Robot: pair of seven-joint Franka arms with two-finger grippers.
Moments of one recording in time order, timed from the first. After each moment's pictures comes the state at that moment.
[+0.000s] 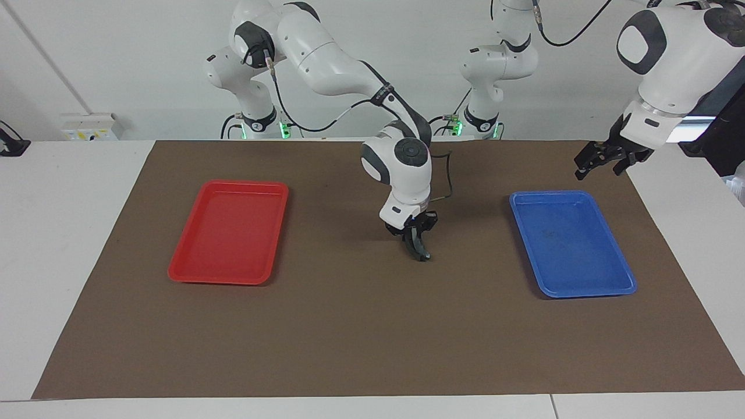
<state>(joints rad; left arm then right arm) 0.01 -0.02 0.02 -1.71 0.00 1.66 -0.02 0.71 0.66 0.01 -1.46 0.09 2.18 0.60</state>
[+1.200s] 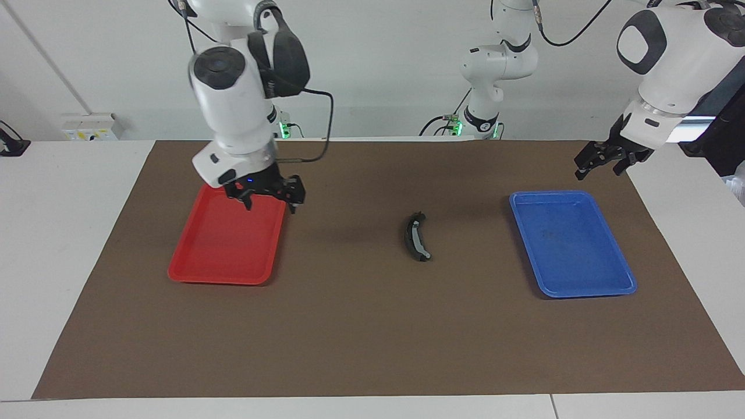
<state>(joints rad) 0.01 -0.02 0.02 -1.71 0.00 1.66 -0.02 0.20 0.19 -0.05 -1.45 0.00 1.57 0.26</state>
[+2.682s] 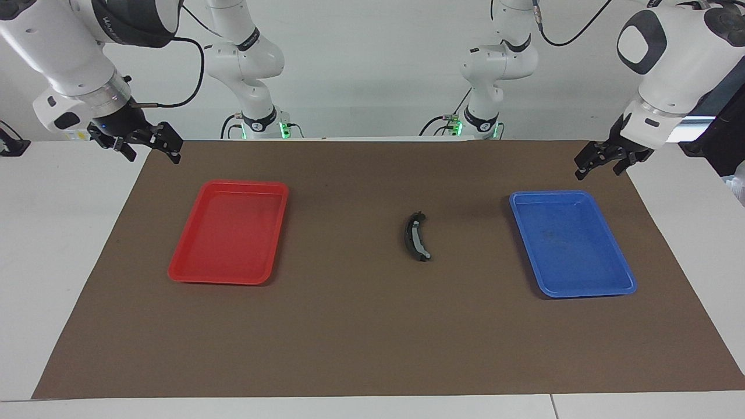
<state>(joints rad) 0.01 -0.02 0.02 -1.71 0.00 1.66 -0.02 0.02 0.02 -0.13 -1.56 -0.01 1.47 -0.02</state>
